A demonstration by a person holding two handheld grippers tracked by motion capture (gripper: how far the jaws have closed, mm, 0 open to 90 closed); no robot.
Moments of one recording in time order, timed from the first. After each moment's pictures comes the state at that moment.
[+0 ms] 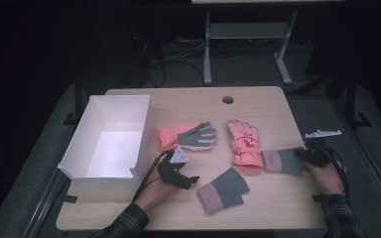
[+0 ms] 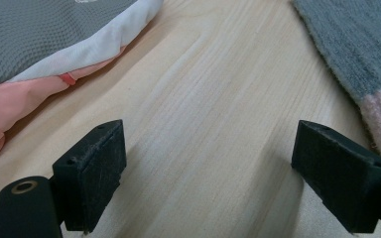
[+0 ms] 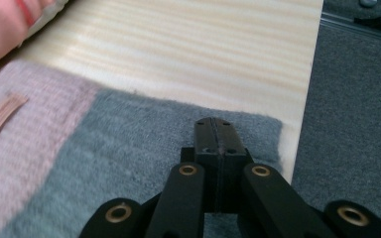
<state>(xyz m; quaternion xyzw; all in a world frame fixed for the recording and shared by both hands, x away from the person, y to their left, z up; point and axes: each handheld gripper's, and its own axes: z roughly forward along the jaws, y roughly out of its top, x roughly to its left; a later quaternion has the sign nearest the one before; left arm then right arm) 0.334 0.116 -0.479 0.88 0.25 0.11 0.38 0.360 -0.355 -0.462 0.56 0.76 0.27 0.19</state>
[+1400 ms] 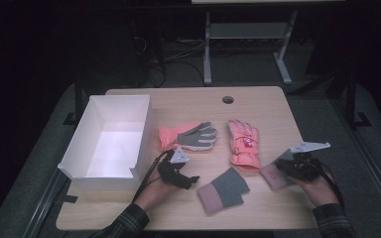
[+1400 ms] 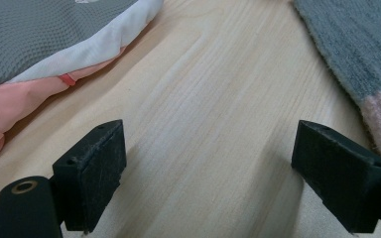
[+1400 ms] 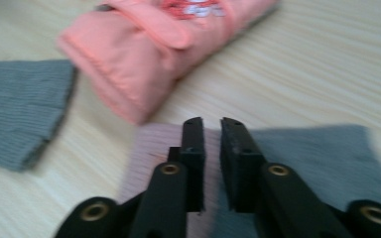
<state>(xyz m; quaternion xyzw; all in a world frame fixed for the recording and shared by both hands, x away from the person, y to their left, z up) 0.334 0.116 -0.478 0.88 0.25 0.11 0.38 0.305 -0.301 -0.437 0.46 0.81 0.33 0.16</state>
